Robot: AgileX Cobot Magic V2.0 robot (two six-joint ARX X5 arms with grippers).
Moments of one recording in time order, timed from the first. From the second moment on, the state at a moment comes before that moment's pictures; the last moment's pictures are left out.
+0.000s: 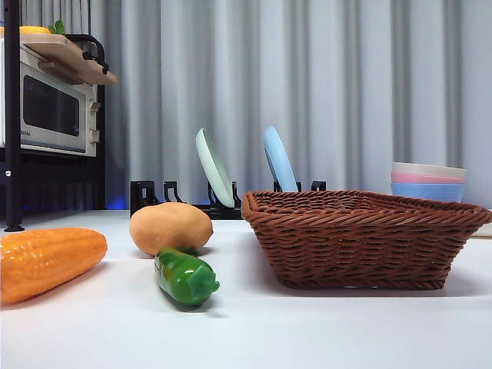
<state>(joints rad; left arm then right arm) -0.01 0.17 0.22 -0.17 0.17 -0.35 0.06 0.29 0.23 -0.13 -0.18 0.40</state>
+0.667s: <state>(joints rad) -0.01 0.92 0.75 -0.38 0.47 -0.07 0.06 1.12 0.85 -0.45 -0.40 0.11</state>
